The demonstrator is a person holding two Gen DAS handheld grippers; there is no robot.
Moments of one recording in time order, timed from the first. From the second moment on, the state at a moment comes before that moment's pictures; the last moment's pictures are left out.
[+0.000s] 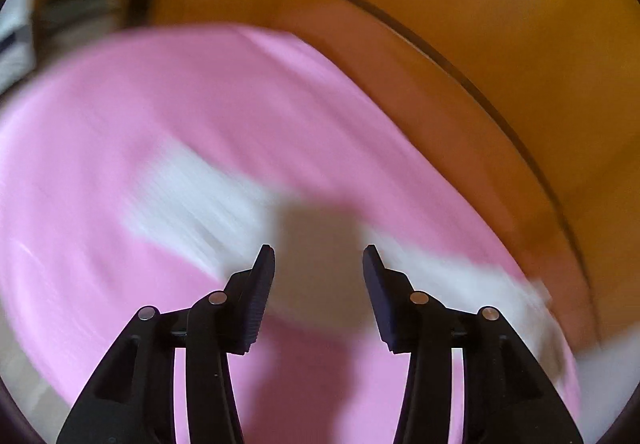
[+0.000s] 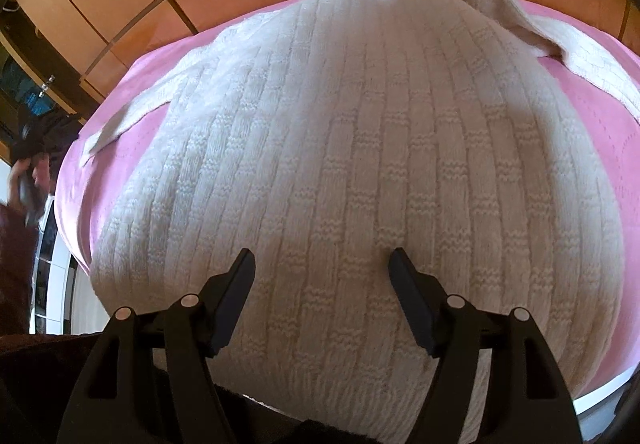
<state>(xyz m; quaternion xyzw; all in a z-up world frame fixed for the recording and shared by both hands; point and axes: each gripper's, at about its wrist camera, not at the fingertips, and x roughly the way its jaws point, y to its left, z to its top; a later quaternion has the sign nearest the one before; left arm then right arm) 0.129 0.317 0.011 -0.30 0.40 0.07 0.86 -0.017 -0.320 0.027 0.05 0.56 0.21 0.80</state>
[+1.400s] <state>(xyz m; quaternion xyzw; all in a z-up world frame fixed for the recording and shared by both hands) 0.107 0.130 0.108 -0.32 0.37 -0.28 0.82 -0.037 -0.457 0.238 0.17 0.28 0.26 0.91</state>
